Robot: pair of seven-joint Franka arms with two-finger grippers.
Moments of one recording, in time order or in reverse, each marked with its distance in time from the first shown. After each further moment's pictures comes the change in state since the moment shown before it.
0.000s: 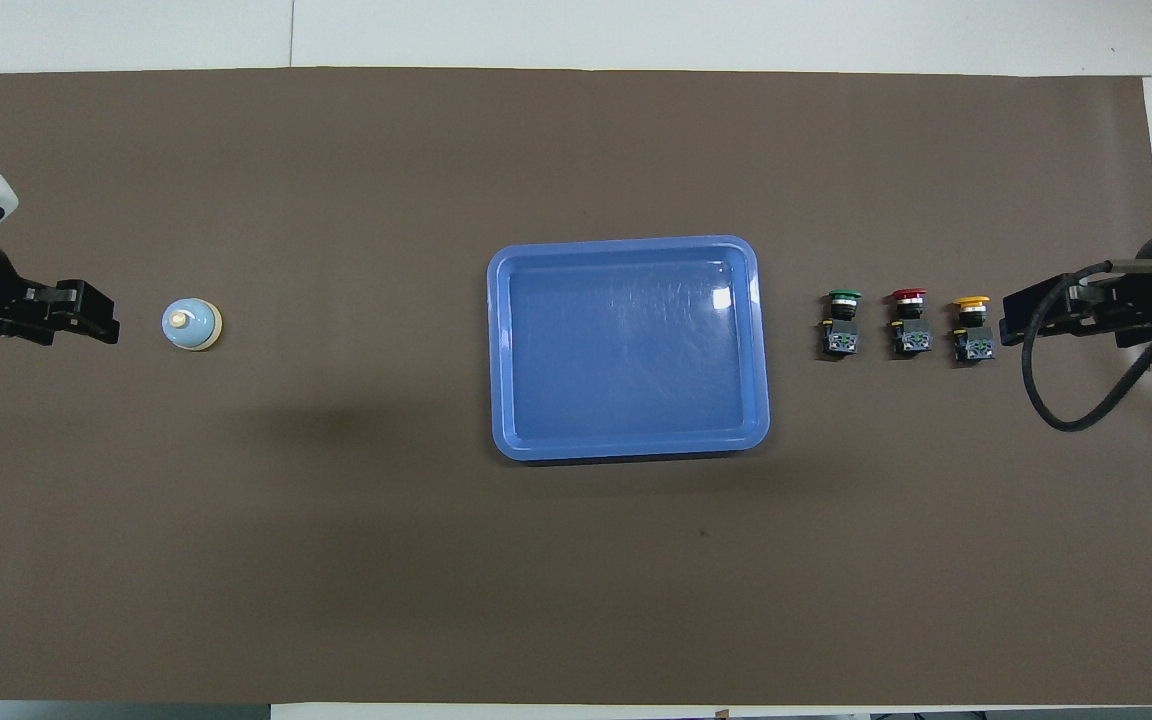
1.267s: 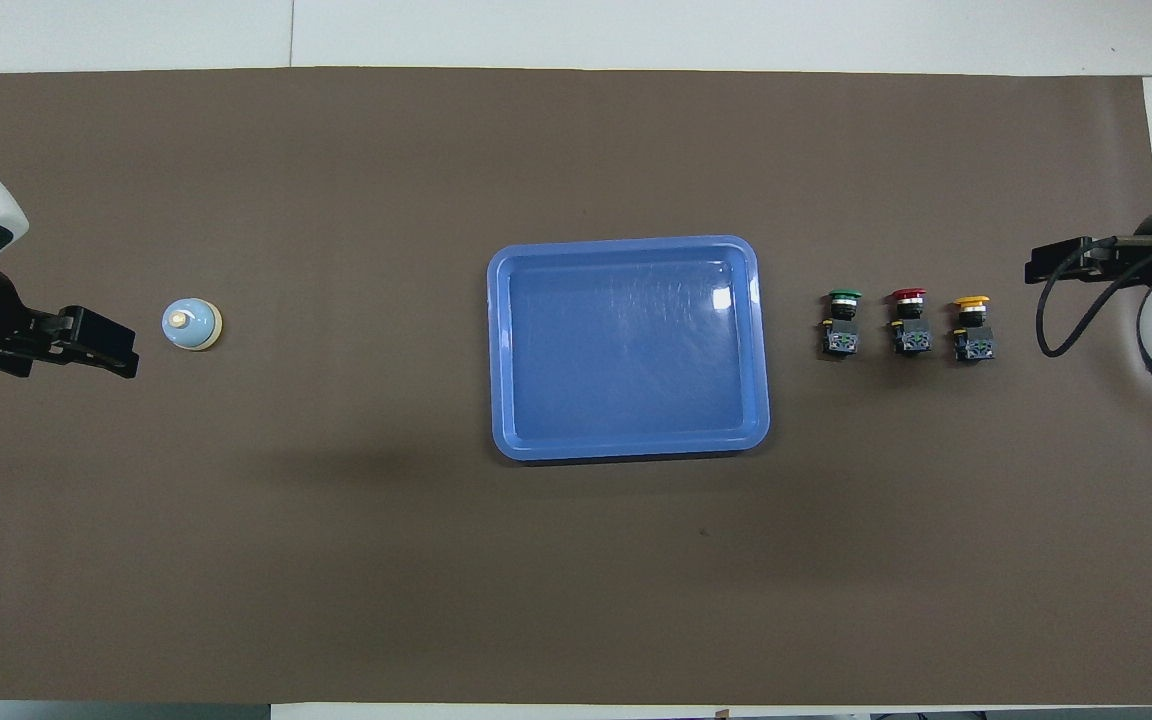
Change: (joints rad) left arm -0.056 -0.020 -0.002 0.038 -0.003 -0.115 -0.029; right arm -0.187 0.160 -0.004 -0.224 -0.001 0.539 -0.170
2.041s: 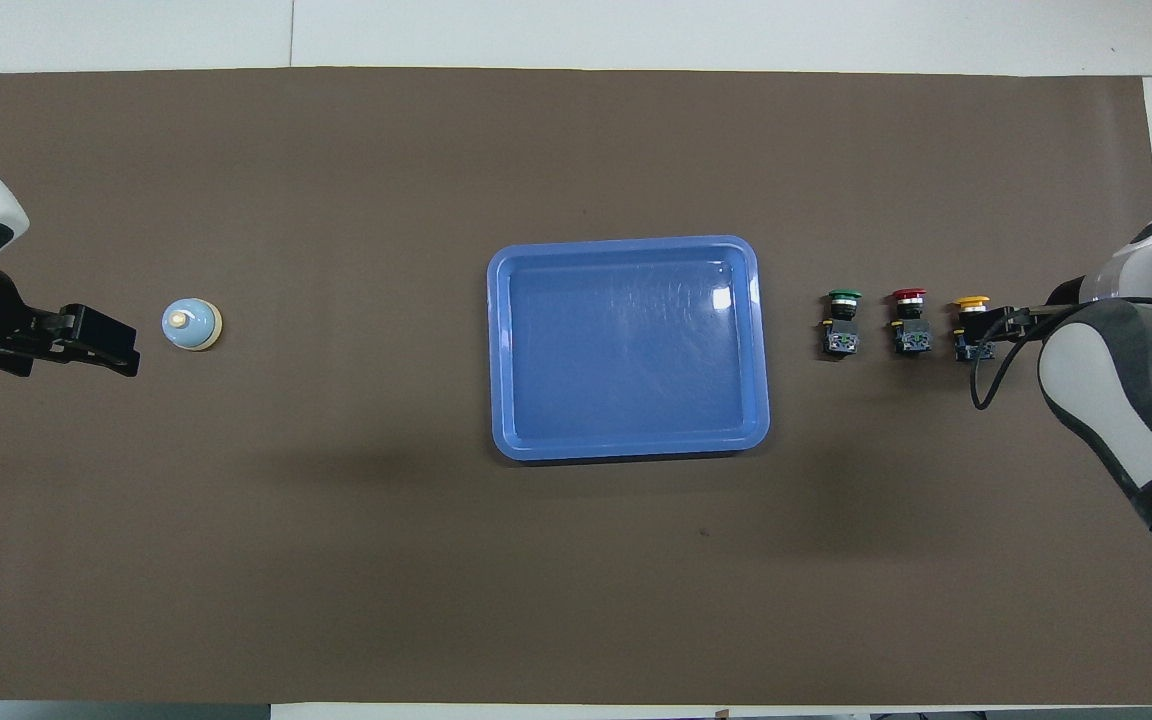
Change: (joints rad) left arm -0.002 -0.001 -0.001 0.002 0.000 0.001 -0.012; right arm -0.012 0.038 0.003 -0.221 -0.001 0.165 -0.089
